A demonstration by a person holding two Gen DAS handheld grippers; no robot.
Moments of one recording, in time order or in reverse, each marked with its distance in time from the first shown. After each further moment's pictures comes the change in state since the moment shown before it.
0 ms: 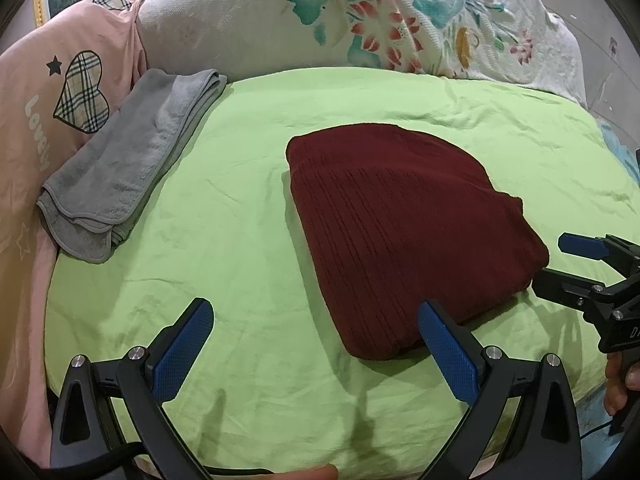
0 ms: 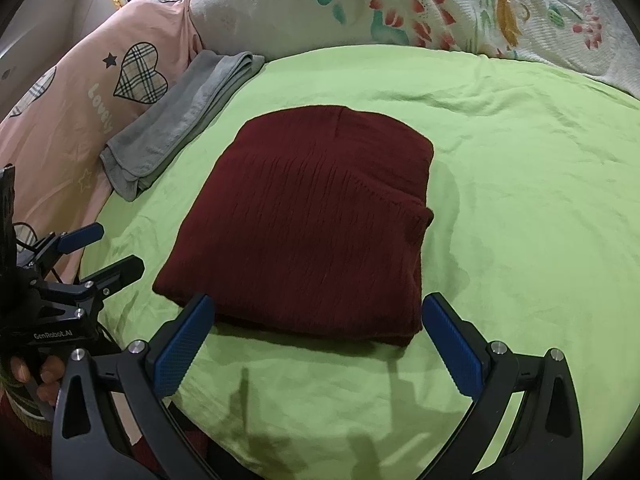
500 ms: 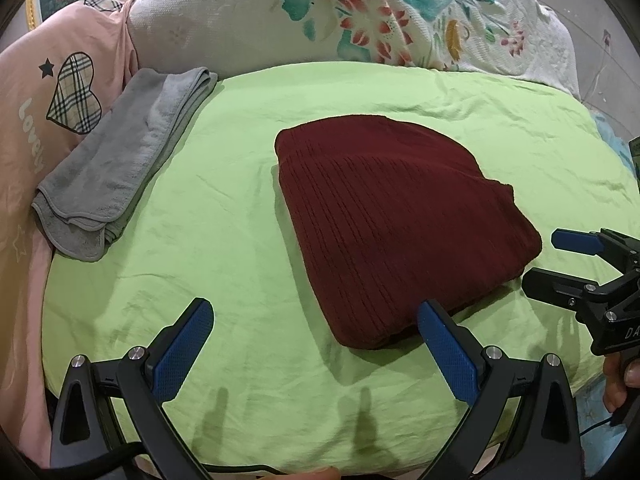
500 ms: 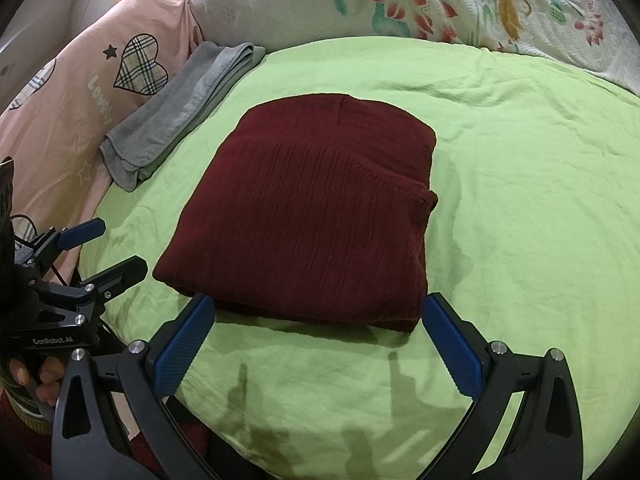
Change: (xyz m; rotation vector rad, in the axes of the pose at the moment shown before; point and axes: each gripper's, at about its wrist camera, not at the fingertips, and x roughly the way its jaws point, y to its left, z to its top) left arm -0.001 -0.006 -0.005 0.021 0.011 -0.016; right arm 0.001 0.004 -0.006 -0.004 0.021 -0.006
